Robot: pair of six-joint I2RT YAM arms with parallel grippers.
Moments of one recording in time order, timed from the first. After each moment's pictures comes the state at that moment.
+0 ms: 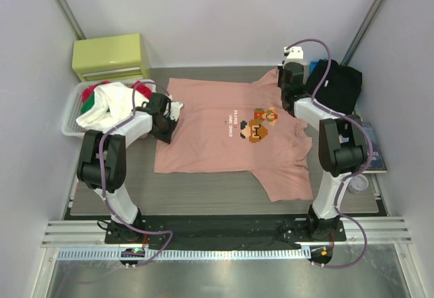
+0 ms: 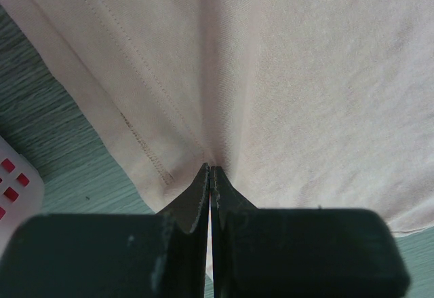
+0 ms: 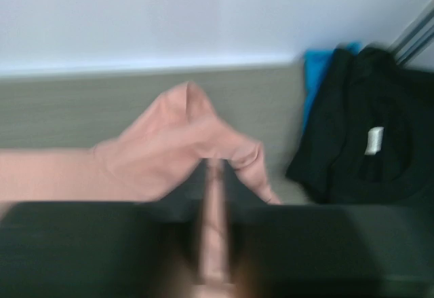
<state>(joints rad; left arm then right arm) -0.23 1.76 1.13 -0.53 0.12 0.20 0.19 1.88 1.27 0.45 0.38 -0.03</state>
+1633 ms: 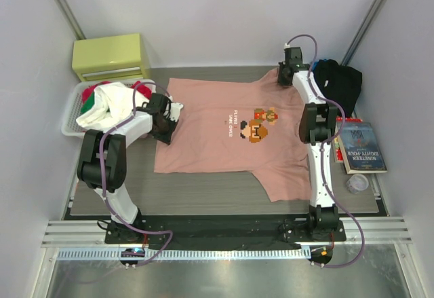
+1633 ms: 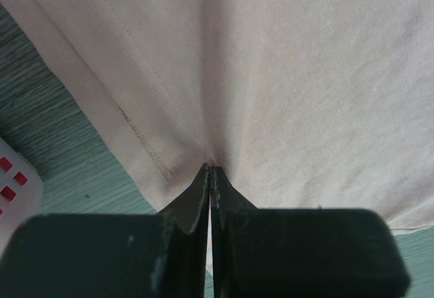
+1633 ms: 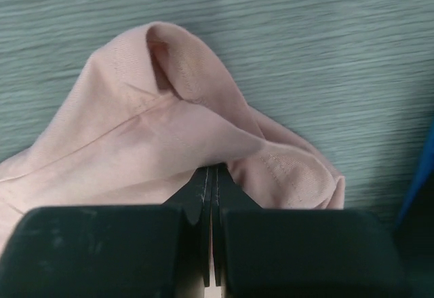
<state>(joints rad) -0.23 1.76 1.13 -0.54 0.11 0.21 0.05 2.67 2.46 -0.60 0.07 0.14</state>
